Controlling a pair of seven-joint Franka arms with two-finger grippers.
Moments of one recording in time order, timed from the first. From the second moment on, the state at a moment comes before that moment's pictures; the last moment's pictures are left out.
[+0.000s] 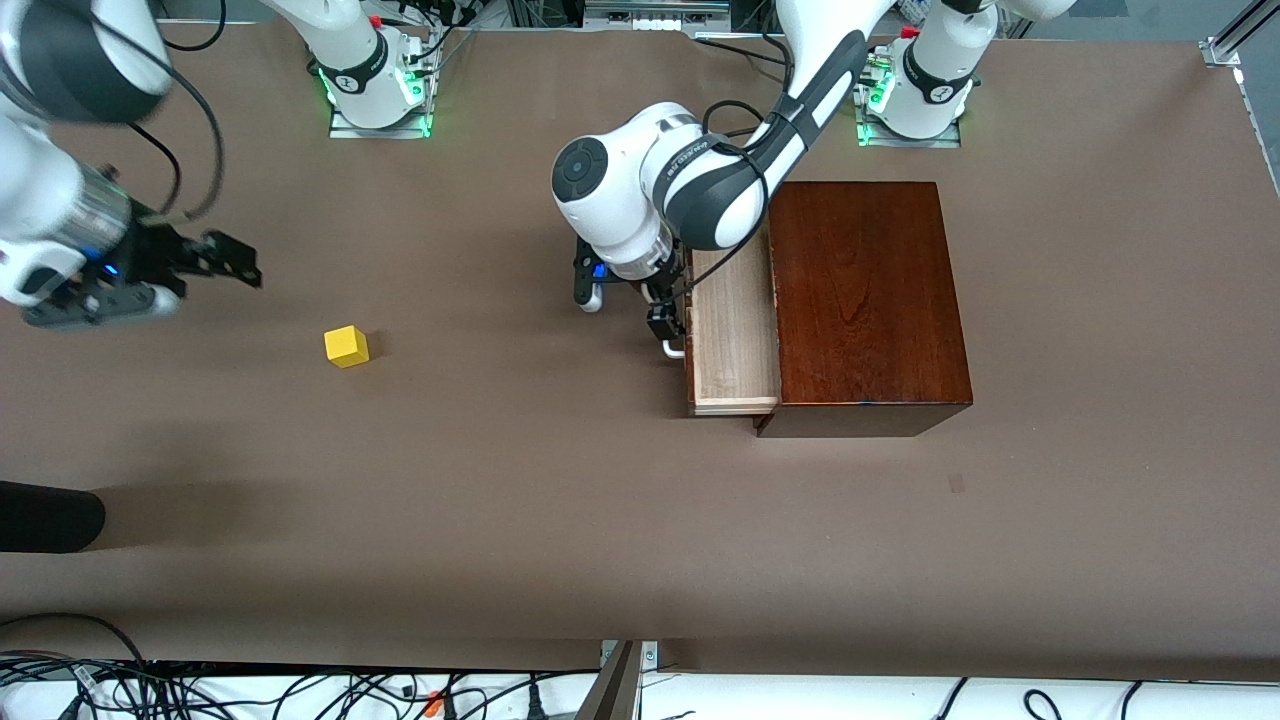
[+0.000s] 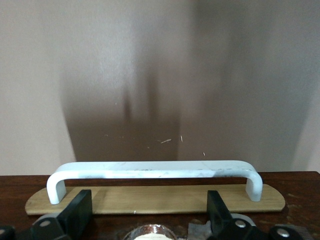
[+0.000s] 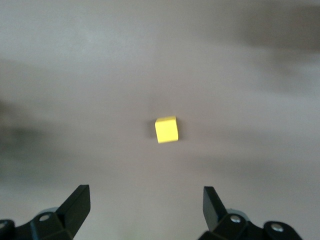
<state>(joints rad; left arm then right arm) -0.74 0.71 -0.12 -1.29 0.30 1.73 0.61 0.23 0.03 -0.20 -1.72 0.07 1.66 -0.11</state>
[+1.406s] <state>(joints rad) -0.64 0.69 -0.14 -1.32 0.36 1.66 0.67 0.22 0.02 -0.19 -1.57 0.00 1.52 -0.10</state>
